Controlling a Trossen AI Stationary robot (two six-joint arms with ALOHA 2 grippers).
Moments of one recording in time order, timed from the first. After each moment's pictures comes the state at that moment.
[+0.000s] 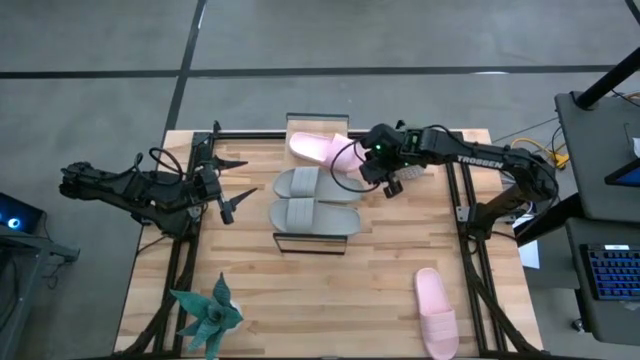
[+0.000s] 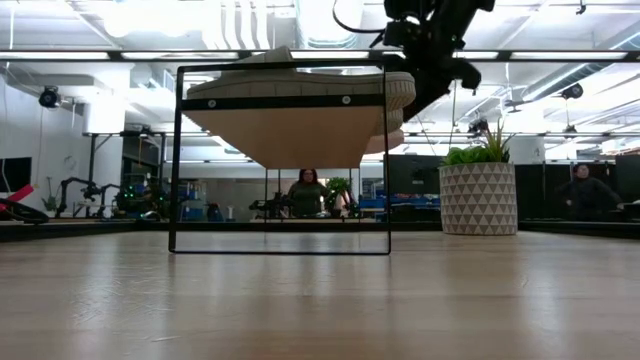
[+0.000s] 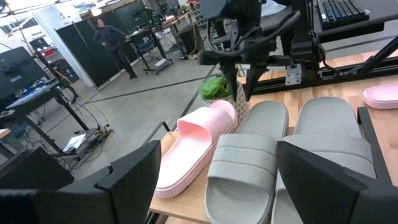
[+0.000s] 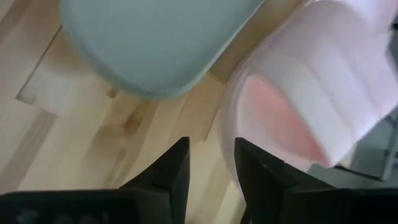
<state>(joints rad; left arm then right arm) -0.27 0.67 0.86 -0.38 -0.72 0.22 -0.32 1.48 1.31 -0.84 0.05 -0.89</state>
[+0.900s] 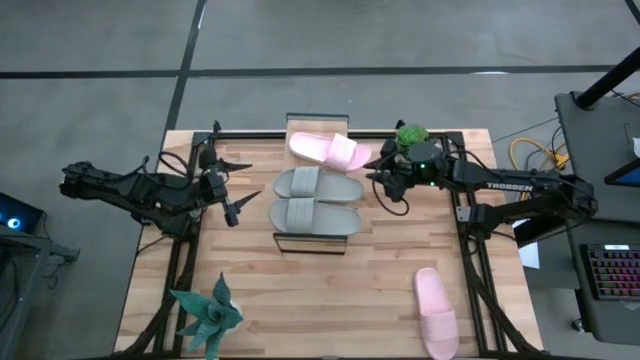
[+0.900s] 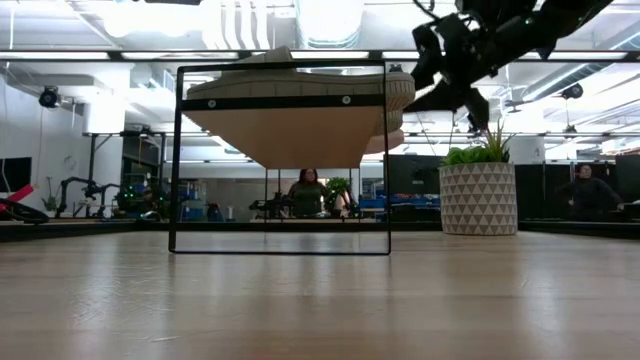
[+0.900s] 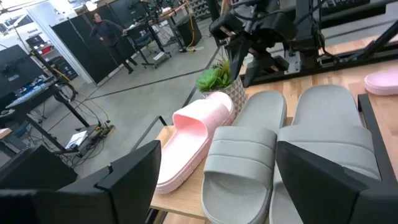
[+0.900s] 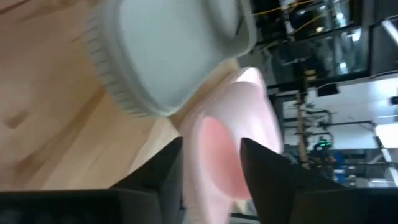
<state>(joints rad) -0.27 0.71 0.86 -0.38 -0.72 0.22 -0.33 1.10 0.69 0.00 -0.03 -1.24</state>
